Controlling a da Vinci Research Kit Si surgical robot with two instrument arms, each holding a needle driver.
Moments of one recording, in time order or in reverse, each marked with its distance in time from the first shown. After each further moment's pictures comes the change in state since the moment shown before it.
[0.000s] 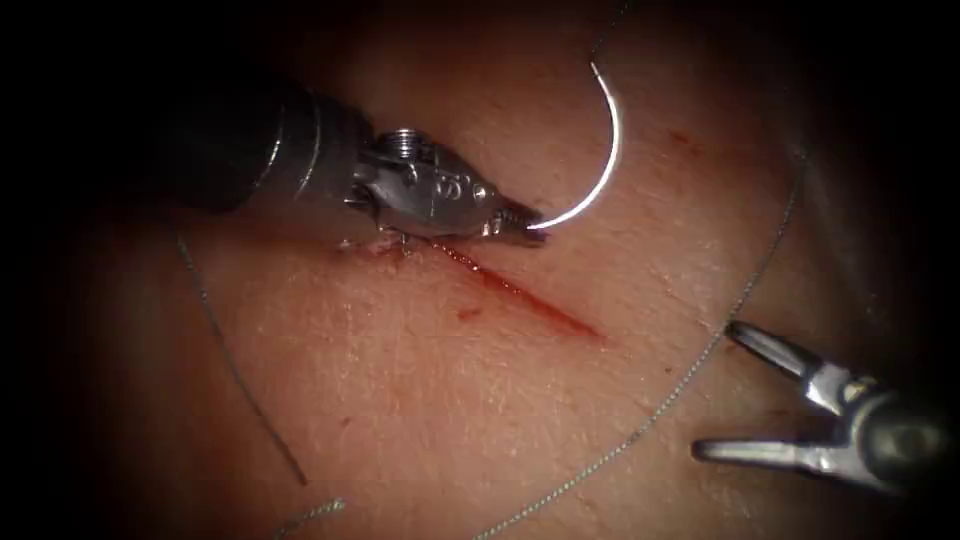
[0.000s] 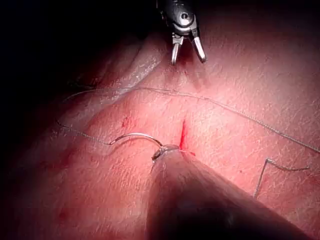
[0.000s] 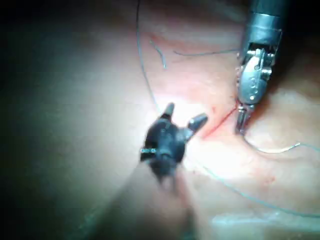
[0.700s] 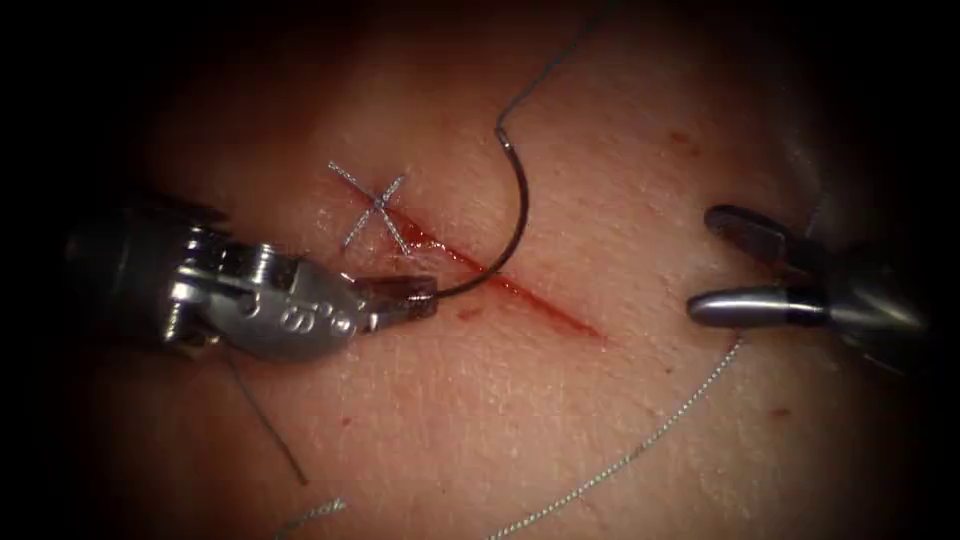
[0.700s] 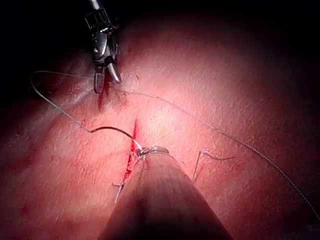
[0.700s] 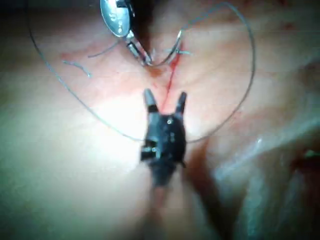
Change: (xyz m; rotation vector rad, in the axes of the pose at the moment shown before) right arm -0.002 0.008 0.004 0.127 0.056 0.428; left arm -0.003 0.006 -0.009 0.268 0.118 0.368
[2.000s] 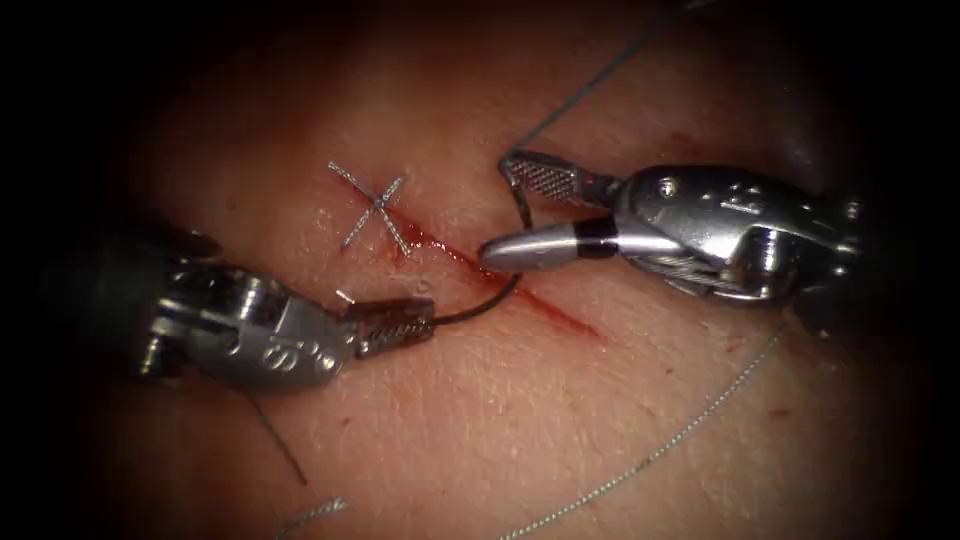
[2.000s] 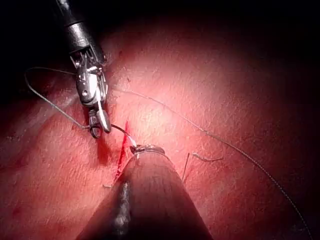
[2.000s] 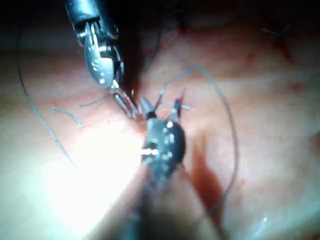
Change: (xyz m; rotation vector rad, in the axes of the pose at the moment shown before) right arm 0.001 -0.001 0.012 0.065 -0.075 -0.105; left arm 0.001 0.001 -0.001 0.030 0.042 0.123
